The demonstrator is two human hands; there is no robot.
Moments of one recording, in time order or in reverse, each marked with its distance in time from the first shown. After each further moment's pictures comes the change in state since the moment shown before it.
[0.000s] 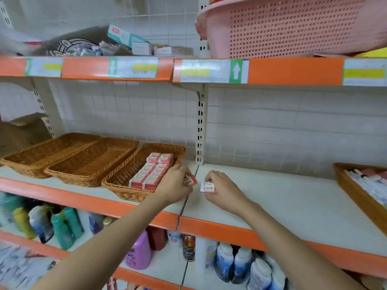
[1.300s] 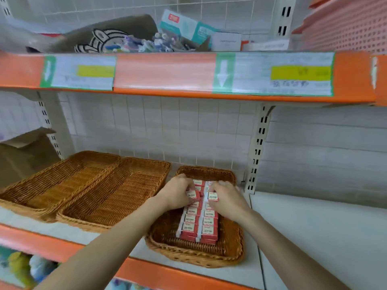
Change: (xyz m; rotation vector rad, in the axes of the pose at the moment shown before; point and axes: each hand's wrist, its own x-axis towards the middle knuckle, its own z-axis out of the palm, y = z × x) left_hand 0.106 -0.196 -0.054 0.153 -0.213 0.077; right_hand 0.189 -0.073 0.099 -0.229 -0.026 0.136
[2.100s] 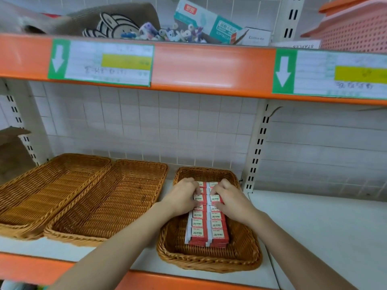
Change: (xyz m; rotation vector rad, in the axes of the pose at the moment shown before) left_hand 0.009 -0.014 0.012 -0.069 0.010 0.182; right_hand 0.008 -0.001 0.010 -0.025 -0.080 0.042
